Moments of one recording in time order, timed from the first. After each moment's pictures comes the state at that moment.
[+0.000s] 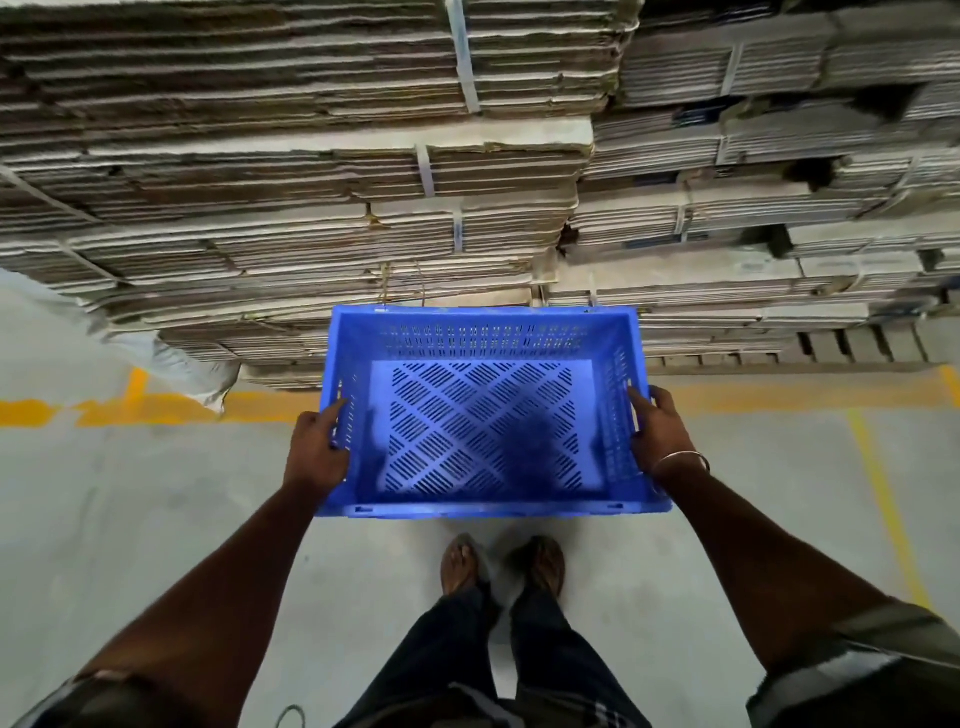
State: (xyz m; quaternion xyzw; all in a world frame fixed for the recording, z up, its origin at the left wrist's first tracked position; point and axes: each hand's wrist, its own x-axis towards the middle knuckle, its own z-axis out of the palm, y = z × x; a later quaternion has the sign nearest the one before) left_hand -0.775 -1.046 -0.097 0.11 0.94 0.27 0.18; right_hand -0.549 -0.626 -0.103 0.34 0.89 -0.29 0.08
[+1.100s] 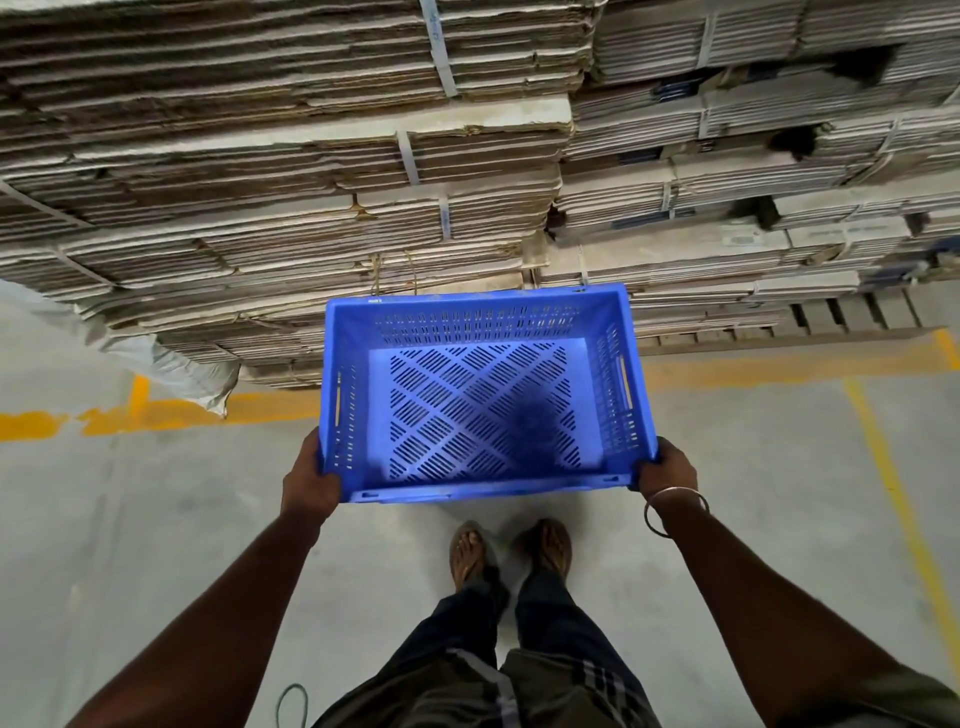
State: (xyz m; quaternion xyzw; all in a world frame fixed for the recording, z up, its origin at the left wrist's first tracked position) left_hand -0.728 -1.075 -0.091 -0.08 0.87 0.41 0.28; right_hand -0.479 -0.668 -0.137 0.59 0.70 -0.40 0.06
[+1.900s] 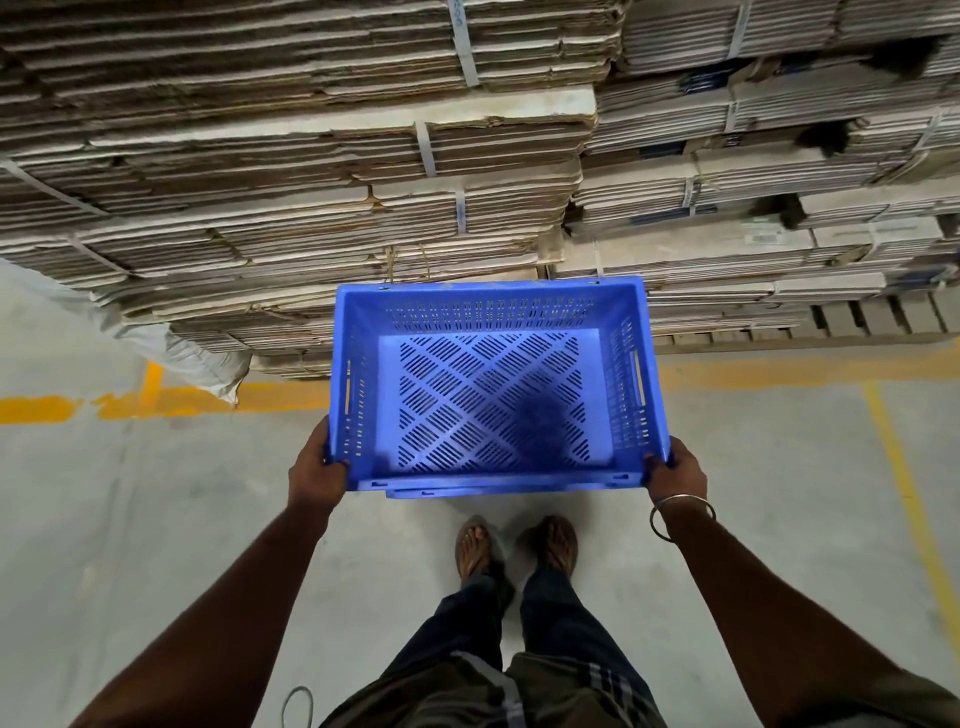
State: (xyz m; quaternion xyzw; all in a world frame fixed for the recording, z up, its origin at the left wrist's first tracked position) left_hand -0.731 -1.068 -0.085 -0.08 0.86 0.43 0.25; right_hand -0.485 -0.684 -0.120 0.58 0.69 -0.43 -0.01
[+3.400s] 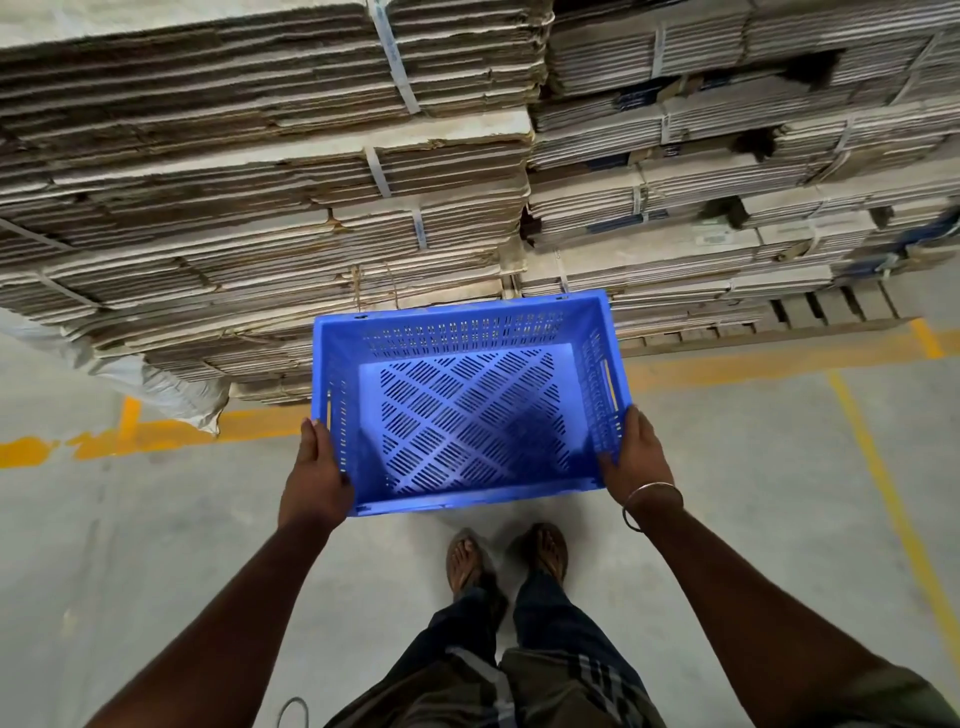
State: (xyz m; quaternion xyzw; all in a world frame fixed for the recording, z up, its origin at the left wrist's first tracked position) left_hand -0.723 -1.049 -0.086 0.18 0.95 0.12 0.23; right_hand -0.485 -0.684 -0.101 0.43 0.85 -0.31 0.08
